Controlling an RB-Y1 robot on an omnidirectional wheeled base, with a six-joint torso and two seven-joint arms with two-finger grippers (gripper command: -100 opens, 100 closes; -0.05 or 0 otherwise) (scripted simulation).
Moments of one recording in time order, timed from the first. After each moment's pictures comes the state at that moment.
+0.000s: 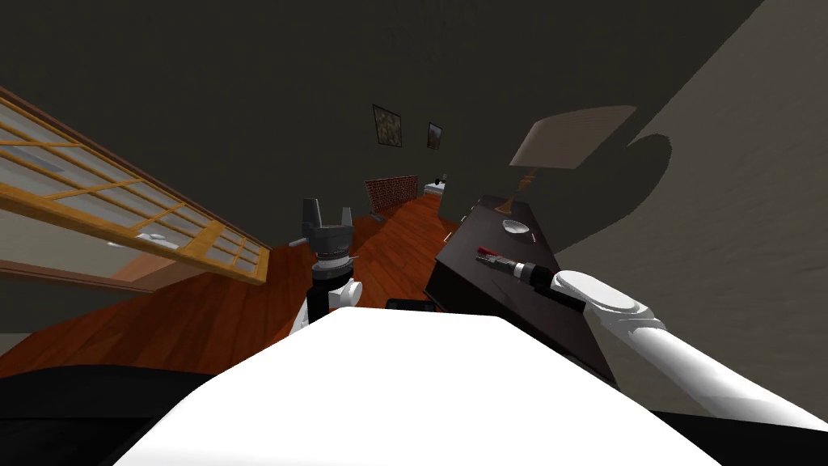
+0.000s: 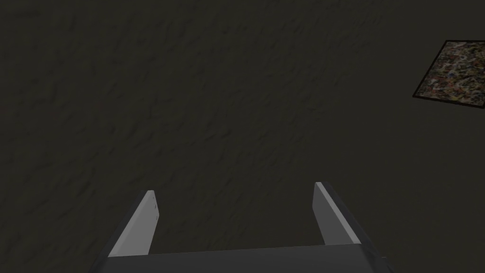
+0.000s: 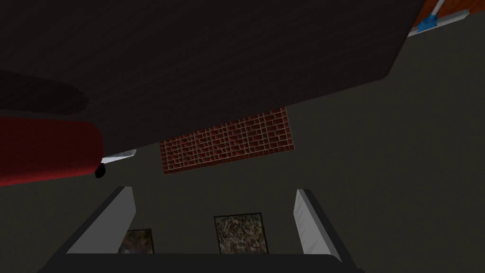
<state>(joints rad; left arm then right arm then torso) 0.47 0.04 -0.06 -2.36 -0.03 -0.63 0.06 0.34 -1.14 -0.08 -1.61 1.01 -0.65 -0.60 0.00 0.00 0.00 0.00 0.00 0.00</state>
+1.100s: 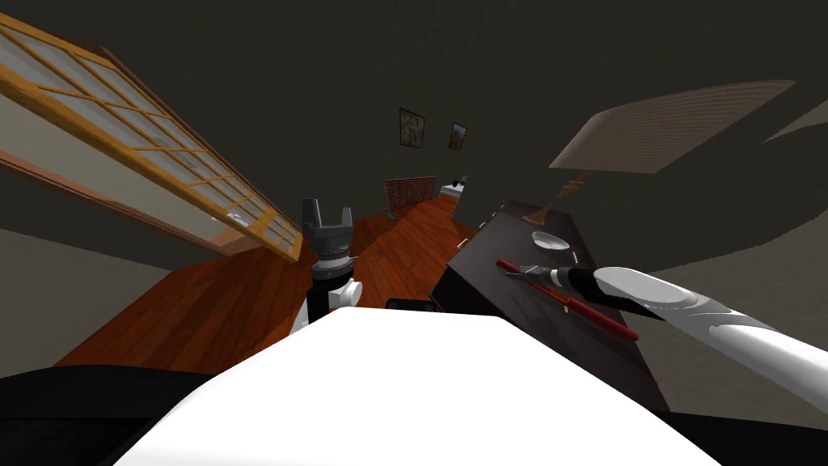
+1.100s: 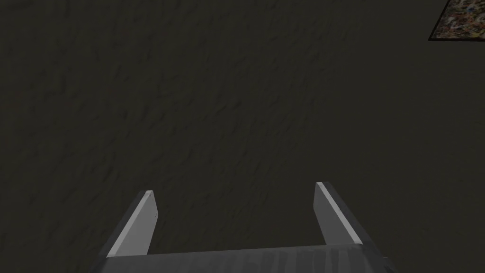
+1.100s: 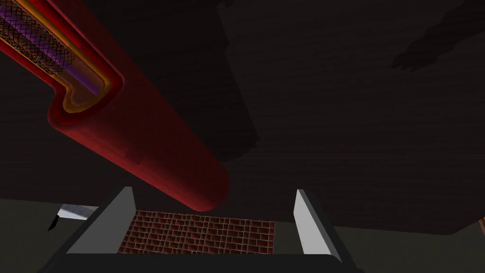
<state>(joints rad) 0.47 0.04 -0.06 -2.36 -0.03 -0.63 0.06 0.35 -1.41 -0.04 -1.33 1.22 -0.78 -0.53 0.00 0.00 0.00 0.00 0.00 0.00</state>
